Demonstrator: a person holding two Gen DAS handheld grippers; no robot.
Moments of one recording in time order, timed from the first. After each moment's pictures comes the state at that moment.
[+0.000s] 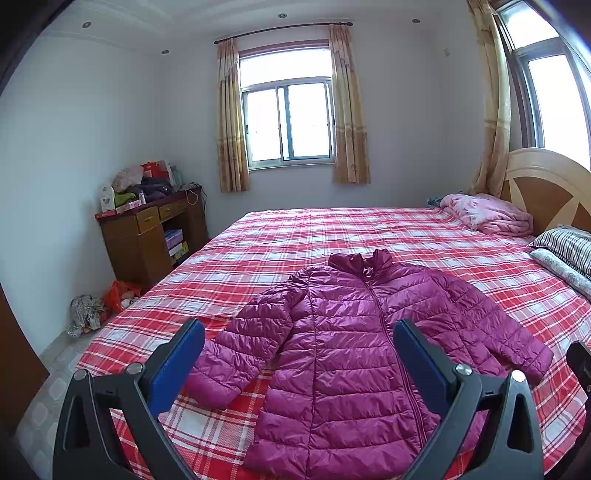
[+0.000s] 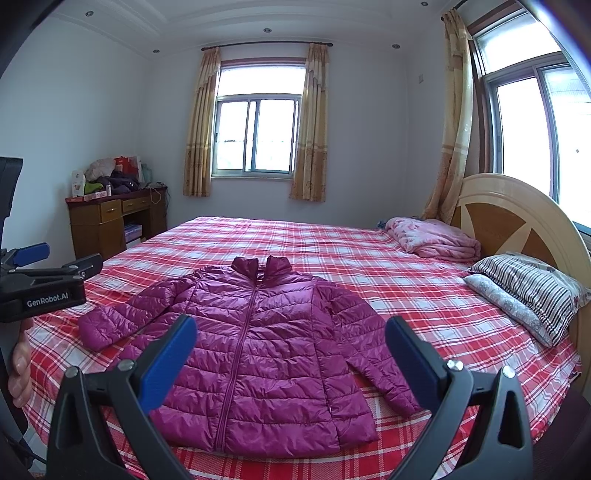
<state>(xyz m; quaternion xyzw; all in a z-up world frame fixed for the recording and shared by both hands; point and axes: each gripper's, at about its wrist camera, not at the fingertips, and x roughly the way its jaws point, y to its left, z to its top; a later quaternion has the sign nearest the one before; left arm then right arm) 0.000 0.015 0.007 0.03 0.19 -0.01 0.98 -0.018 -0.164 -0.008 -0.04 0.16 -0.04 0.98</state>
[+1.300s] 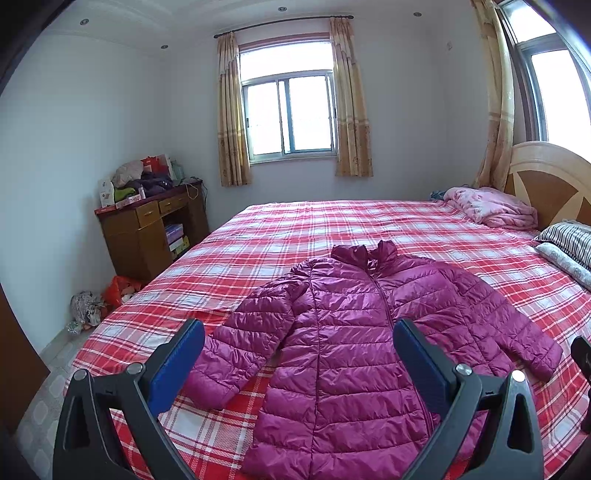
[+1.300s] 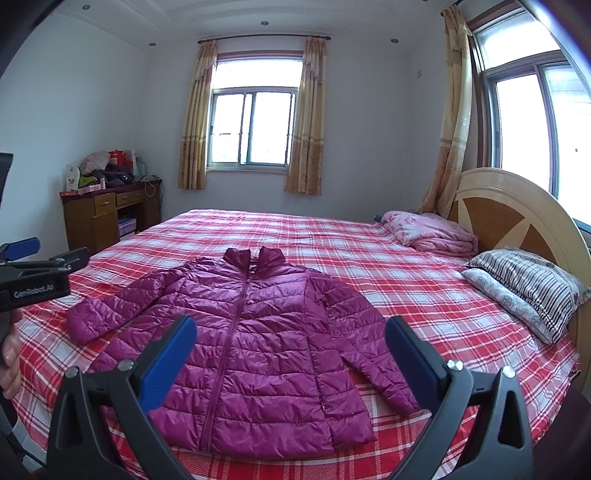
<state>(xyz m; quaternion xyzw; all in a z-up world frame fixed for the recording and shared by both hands) 0.026 0.018 -0.017 0.04 0.21 0.00 0.98 0.005 -0.193 -0.036 -0.03 0.19 -0.06 0.98</state>
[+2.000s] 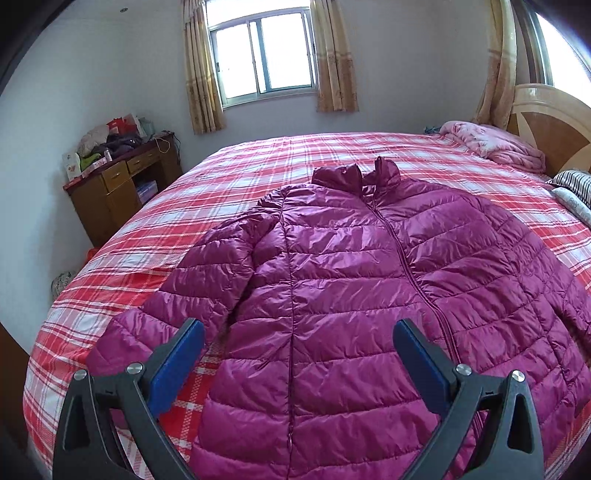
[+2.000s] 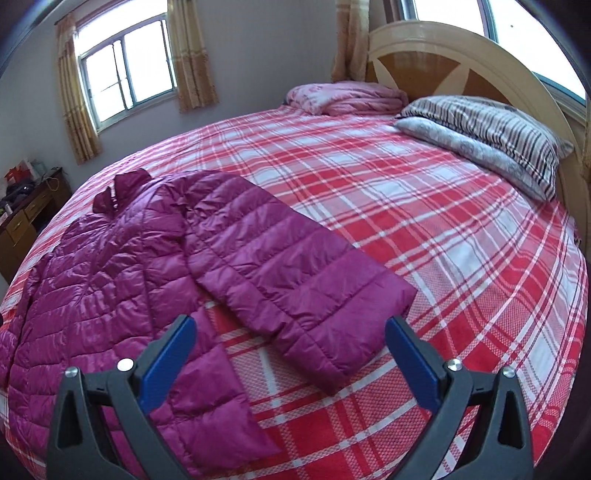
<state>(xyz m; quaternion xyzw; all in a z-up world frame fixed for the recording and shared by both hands) 0.167 -0.018 -0.131 0.07 0.32 -0.03 0.94 0.076 -0.376 -0.149 0.14 0.35 -0.20 0.90</state>
